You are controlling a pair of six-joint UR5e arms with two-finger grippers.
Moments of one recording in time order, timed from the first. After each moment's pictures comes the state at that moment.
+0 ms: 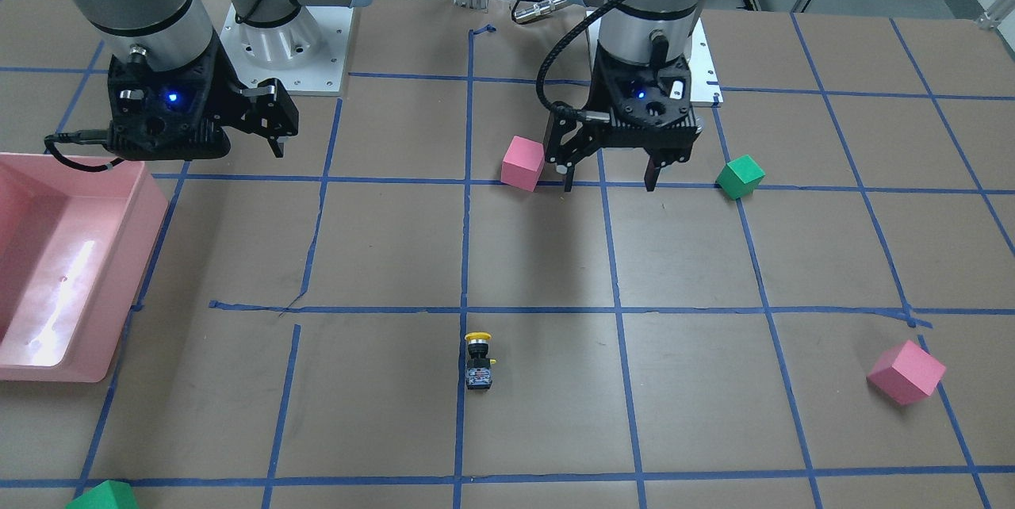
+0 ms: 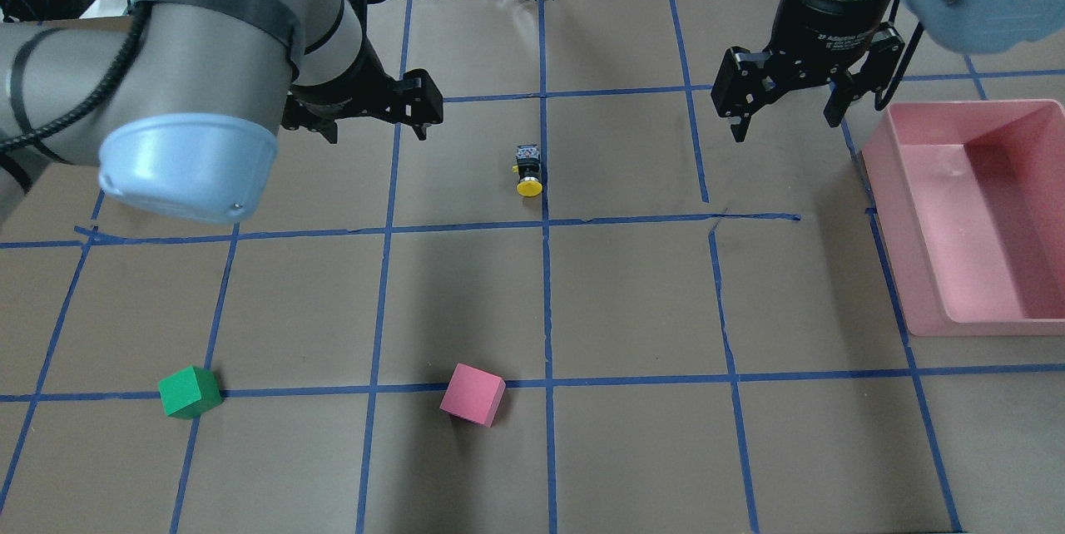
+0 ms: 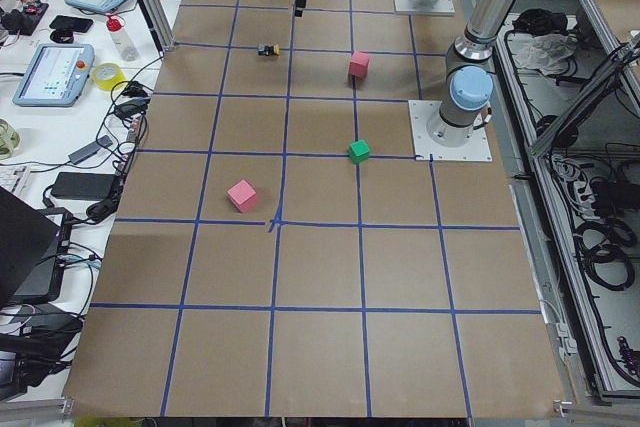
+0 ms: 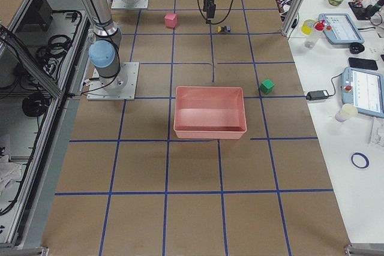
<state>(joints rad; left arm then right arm) -1.76 -1.61 -1.72 -1.16 1.64 -0.19 1.59 -1.50 1.51 -1.49 -1.62 -0.09</state>
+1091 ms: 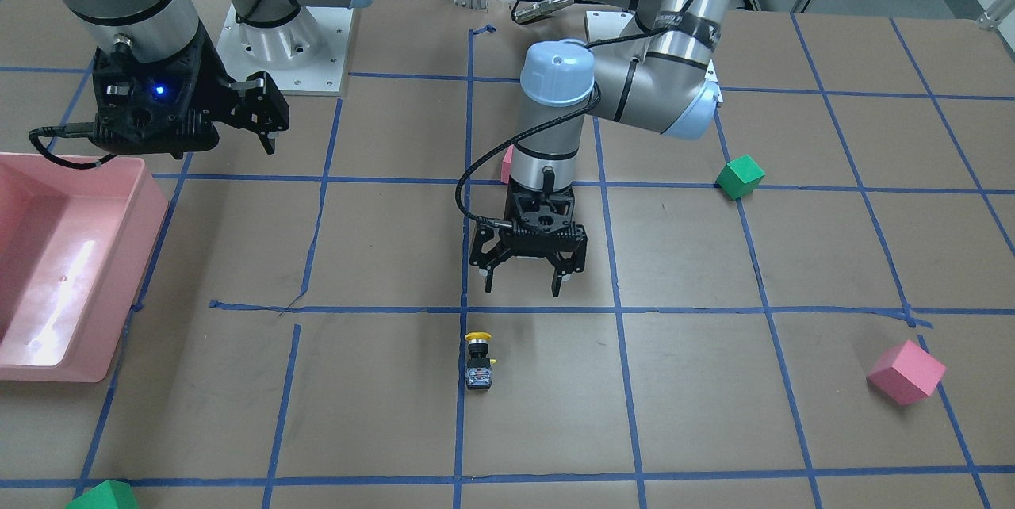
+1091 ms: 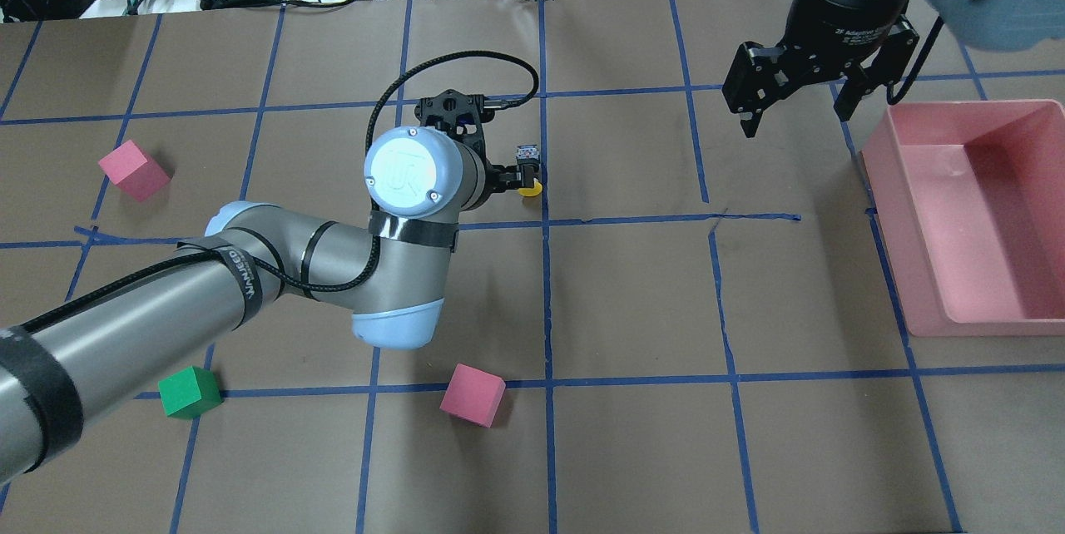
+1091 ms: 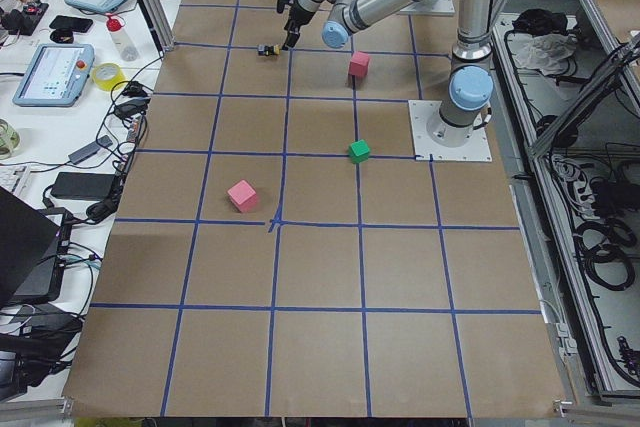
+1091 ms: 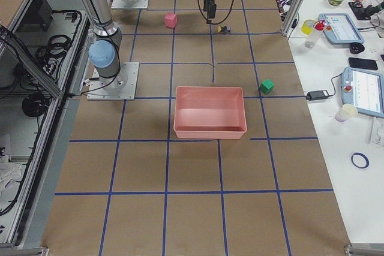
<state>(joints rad) -1.88 -1.93 -2.03 -0.25 1.64 -0.28 1.58 -1.51 1.51 -1.50 -1.62 -0.12</state>
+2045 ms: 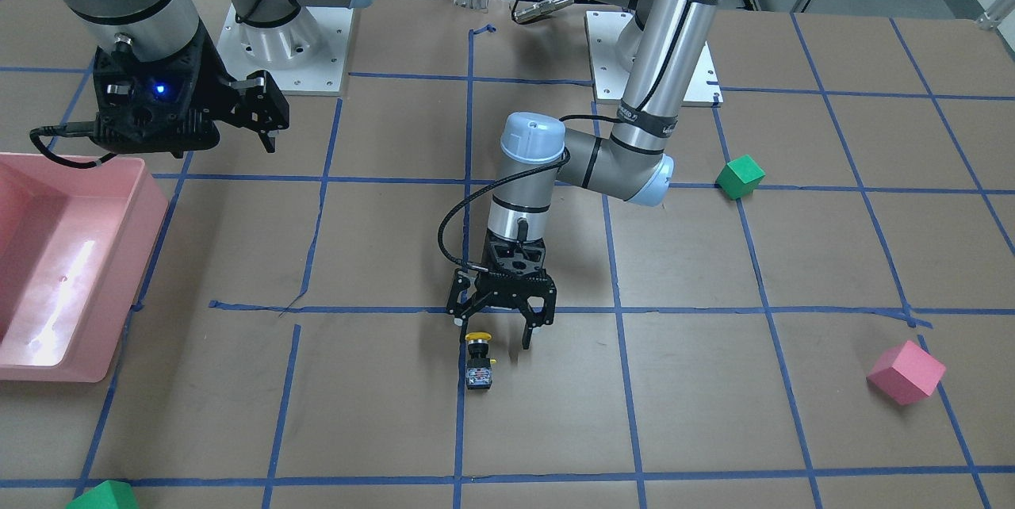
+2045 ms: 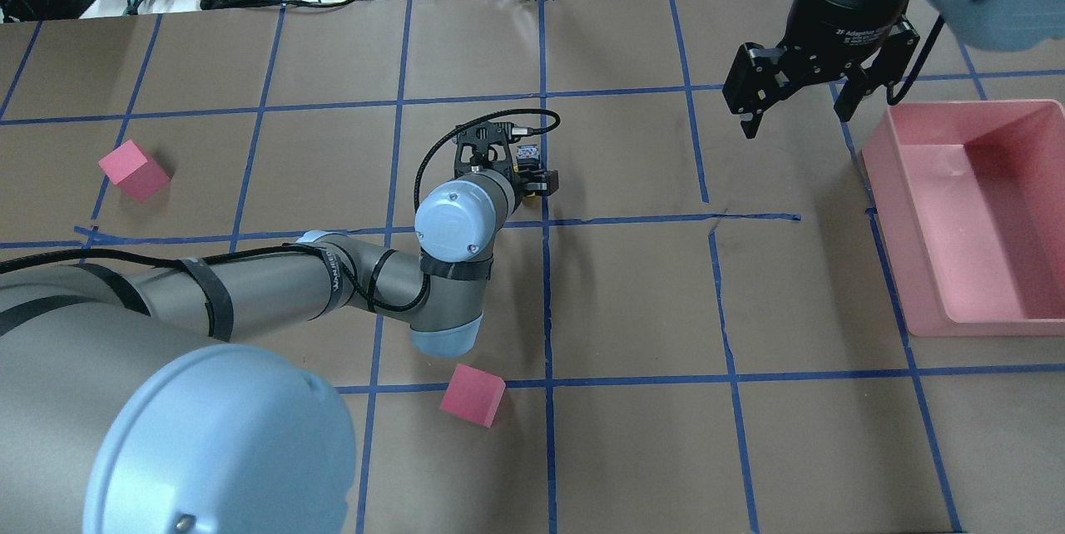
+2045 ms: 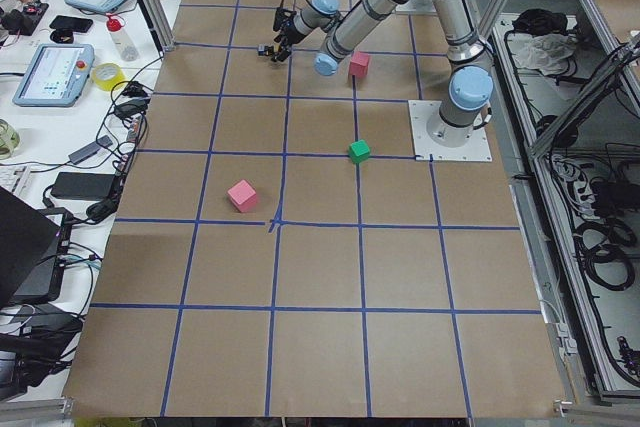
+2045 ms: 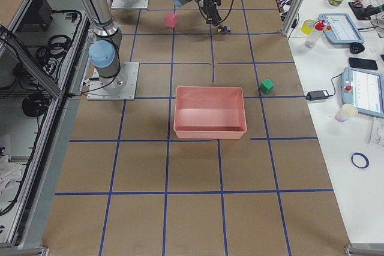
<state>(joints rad) -1.91 -2.20 -1.98 0.17 1.64 -0.29 1.58 -1.51 1.51 -1.50 -1.62 -0.12</state>
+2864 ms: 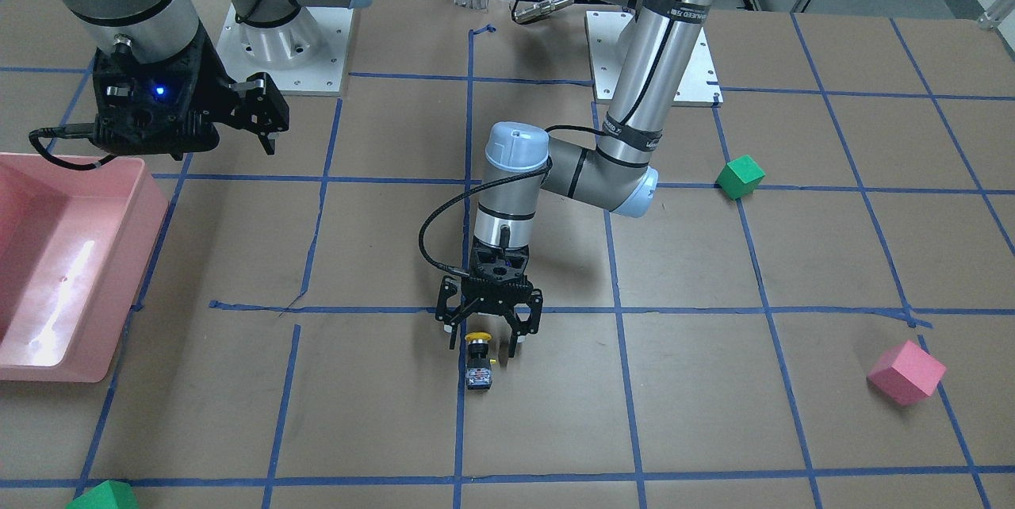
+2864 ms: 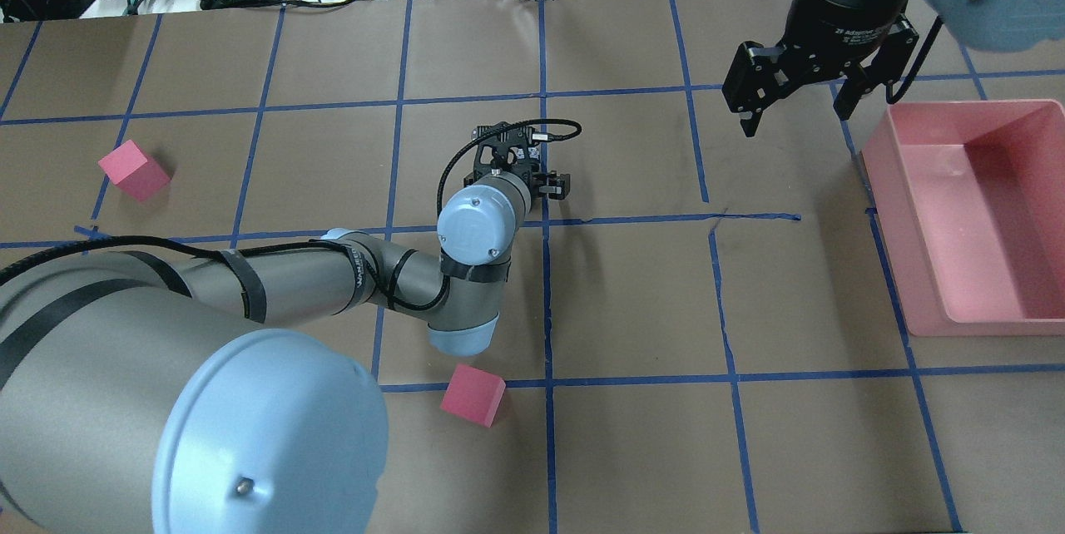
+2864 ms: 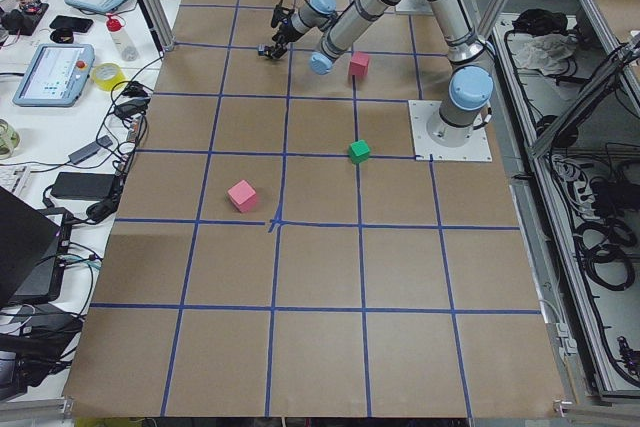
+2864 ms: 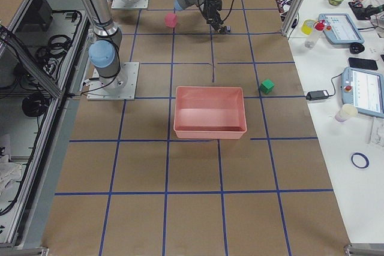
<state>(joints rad) -1.93 -2.25 -1.96 0.20 1.67 -0.24 1.58 -1.51 1.51 -1.50 -1.62 -0.12</state>
